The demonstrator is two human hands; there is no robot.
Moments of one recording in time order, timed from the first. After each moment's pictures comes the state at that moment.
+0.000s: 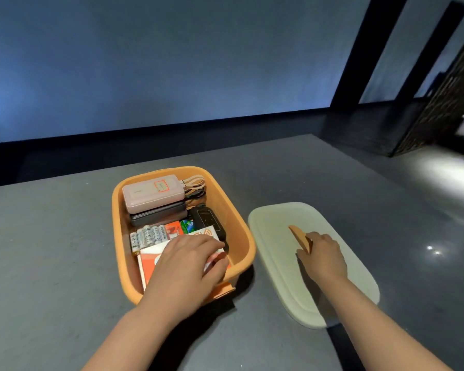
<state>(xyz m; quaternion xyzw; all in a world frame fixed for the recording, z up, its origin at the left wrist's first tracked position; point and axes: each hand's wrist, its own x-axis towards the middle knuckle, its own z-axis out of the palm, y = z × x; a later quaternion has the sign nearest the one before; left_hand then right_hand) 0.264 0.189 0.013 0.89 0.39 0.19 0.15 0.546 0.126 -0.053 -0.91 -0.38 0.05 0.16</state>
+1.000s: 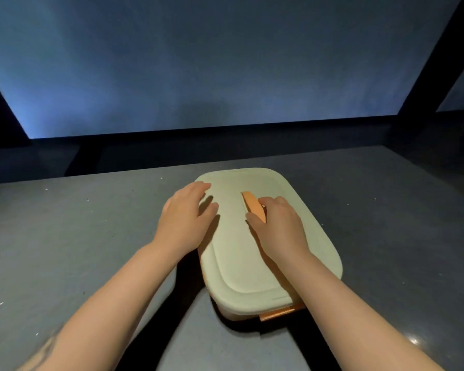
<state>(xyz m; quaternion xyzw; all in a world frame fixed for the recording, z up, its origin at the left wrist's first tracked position) 0.177 0.292 0.030 0.79 0.51 0.31 0.15 0.347 0.230 0.039 -0.76 -0.59 0.08 0.27</state>
